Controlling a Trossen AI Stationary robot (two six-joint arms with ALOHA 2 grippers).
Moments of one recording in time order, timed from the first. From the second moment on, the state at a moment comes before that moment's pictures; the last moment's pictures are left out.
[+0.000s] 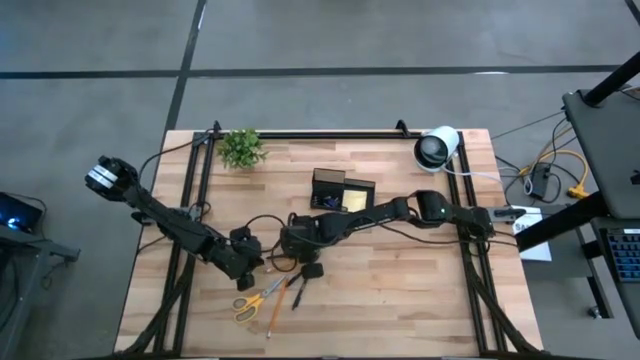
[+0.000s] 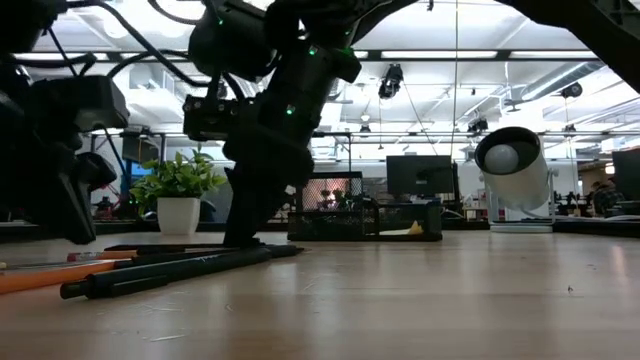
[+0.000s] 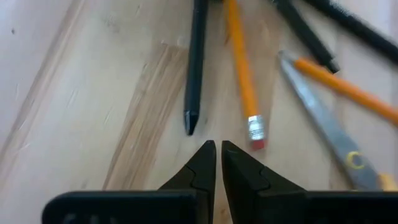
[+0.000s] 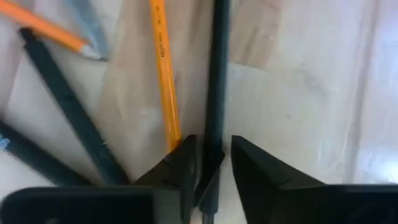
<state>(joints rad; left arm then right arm) -0.56 1.25 0.41 -0.12 -0.31 -0.75 0.13 2.40 1.92 -0.67 -0.02 -0.08</state>
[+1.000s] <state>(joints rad) -0.56 1.28 0.41 -0.08 -0.31 -0.76 0.19 2.39 1.92 -0.74 -0.15 -0.07</state>
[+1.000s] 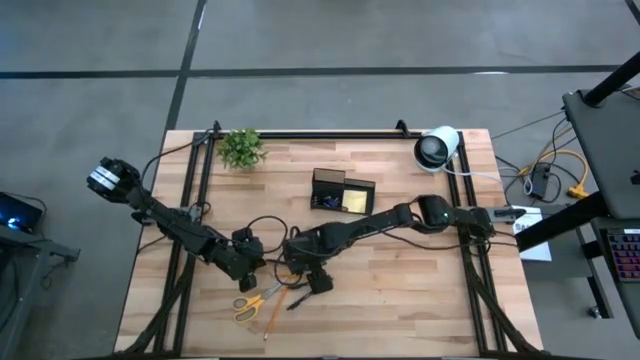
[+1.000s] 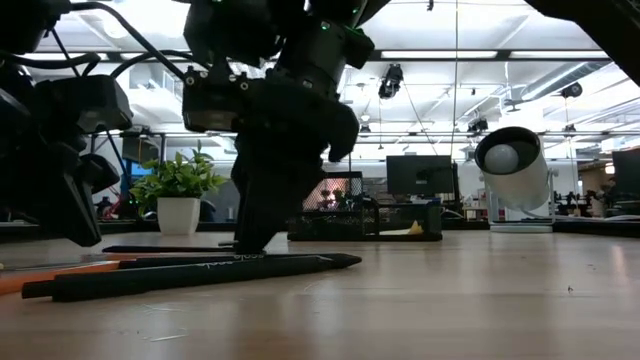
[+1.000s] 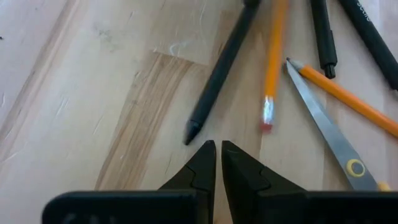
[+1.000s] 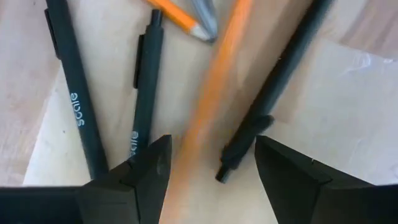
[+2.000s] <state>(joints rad) -0.56 1.28 0.41 -0.08 -0.31 -0.75 0.23 2.38 1.81 -0.62 0.08 0.10</state>
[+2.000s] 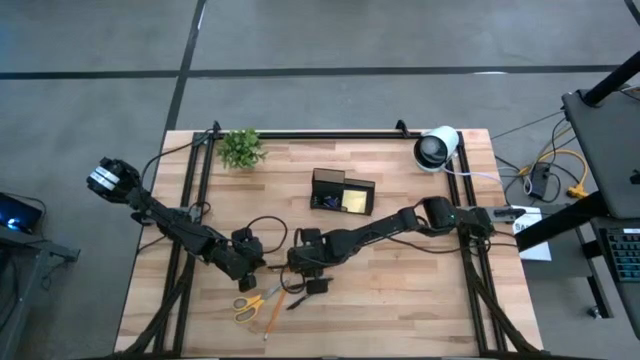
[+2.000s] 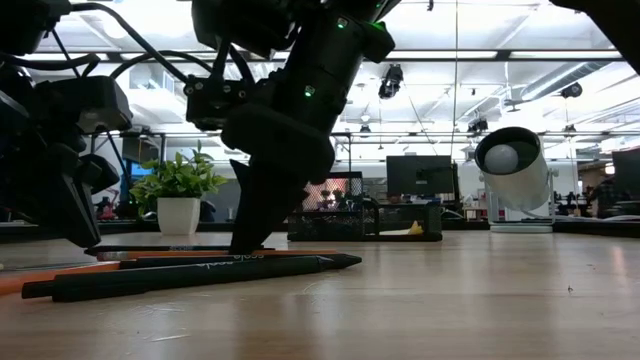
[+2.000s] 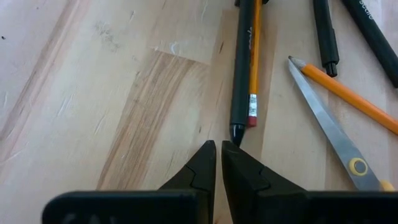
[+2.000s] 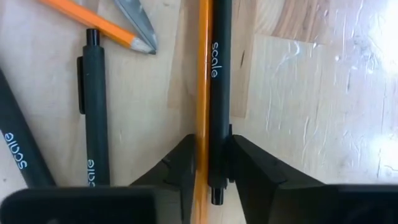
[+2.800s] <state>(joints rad) -0.56 1.20 0.41 -0.17 -0.33 -0.75 0.20 2.26 1.83 -0.80 0.28 0.04</state>
